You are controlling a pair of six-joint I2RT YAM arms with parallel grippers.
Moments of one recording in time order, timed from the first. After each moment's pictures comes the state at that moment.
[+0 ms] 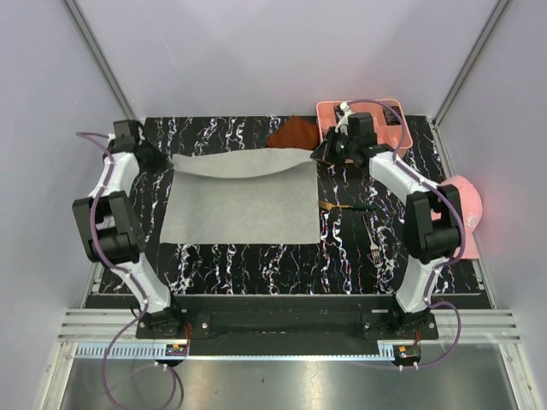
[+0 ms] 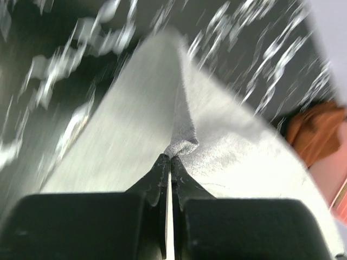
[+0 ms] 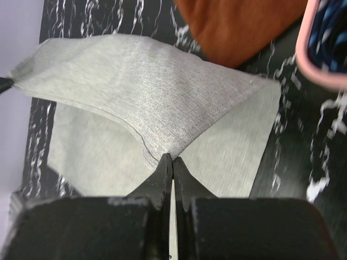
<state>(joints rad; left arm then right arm) 0.24 1.84 1.46 -0.47 0.21 -0.68 0.27 1.89 1.45 -0.13 -0.39 0.44</state>
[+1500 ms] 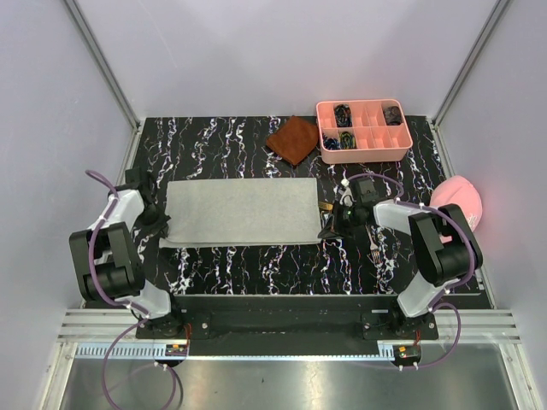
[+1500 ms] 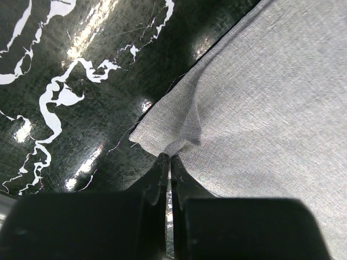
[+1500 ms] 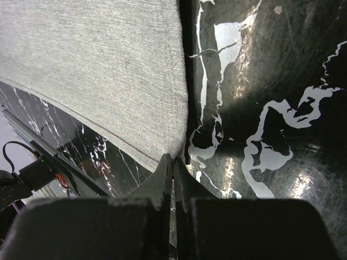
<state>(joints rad) 0.25 1.53 0.95 -0.78 -0.08 -0.52 0.29 1.67 0.79 -0.20 -0.54 0.54</state>
